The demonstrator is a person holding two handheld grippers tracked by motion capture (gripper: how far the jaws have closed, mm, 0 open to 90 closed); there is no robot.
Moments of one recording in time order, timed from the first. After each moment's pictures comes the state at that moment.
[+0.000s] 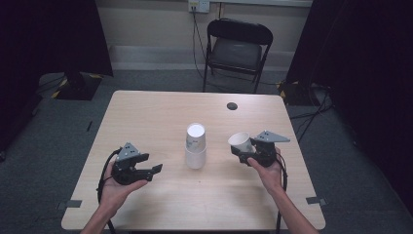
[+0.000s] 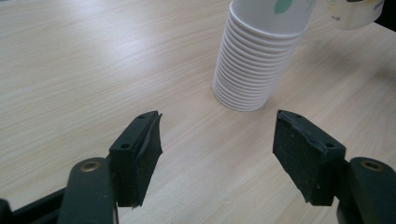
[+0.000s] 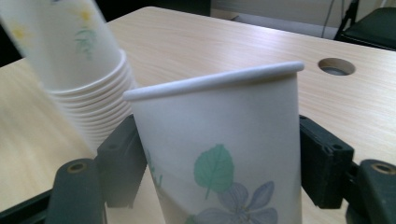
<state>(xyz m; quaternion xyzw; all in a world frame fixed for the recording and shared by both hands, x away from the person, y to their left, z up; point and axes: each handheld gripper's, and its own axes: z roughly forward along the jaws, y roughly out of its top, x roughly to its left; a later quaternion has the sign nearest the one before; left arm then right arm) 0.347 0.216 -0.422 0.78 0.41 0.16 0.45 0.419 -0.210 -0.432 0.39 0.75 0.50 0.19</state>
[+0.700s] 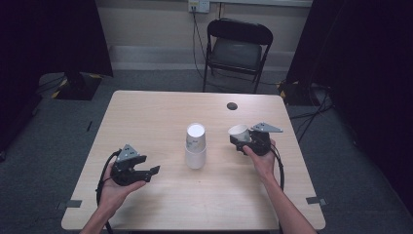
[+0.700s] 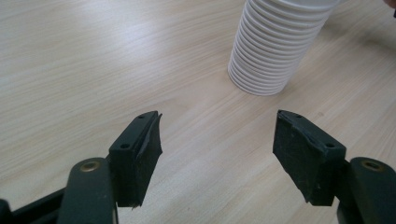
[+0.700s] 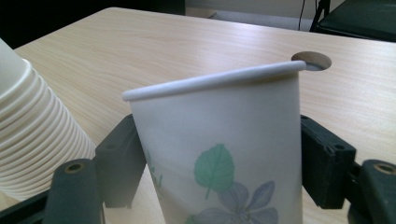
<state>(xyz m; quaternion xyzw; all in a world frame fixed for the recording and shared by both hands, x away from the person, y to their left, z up) 0.351 0.220 -0.436 0.79 0.41 0.16 0.43 0.466 -0.205 -0.454 0.43 0.74 0.48 0.20</state>
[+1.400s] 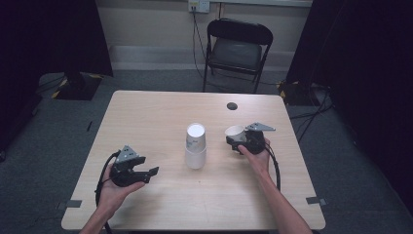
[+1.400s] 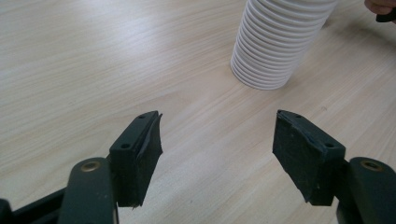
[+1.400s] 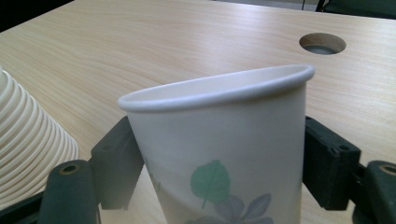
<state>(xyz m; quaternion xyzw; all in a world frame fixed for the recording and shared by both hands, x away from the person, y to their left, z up) 0.349 0.223 -0.439 0.79 0.41 0.16 0.42 0.482 -0.195 -0.472 0.43 0.75 0.47 0.19</state>
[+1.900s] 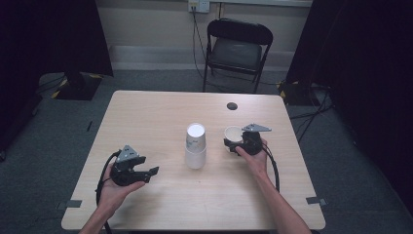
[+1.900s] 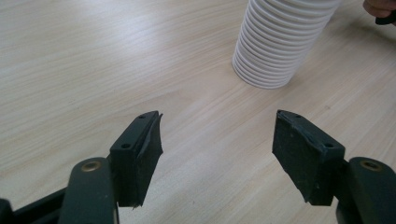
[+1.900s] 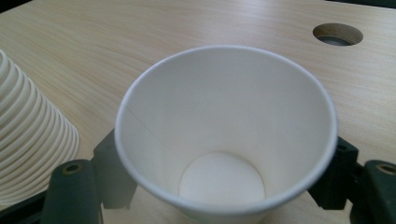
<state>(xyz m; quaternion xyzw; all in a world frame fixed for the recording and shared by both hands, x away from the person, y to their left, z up) 0.352 0.224 -0.441 0.79 0.41 0.16 0.42 0.481 -0.188 -0.478 0.42 0.76 0.45 0.19</state>
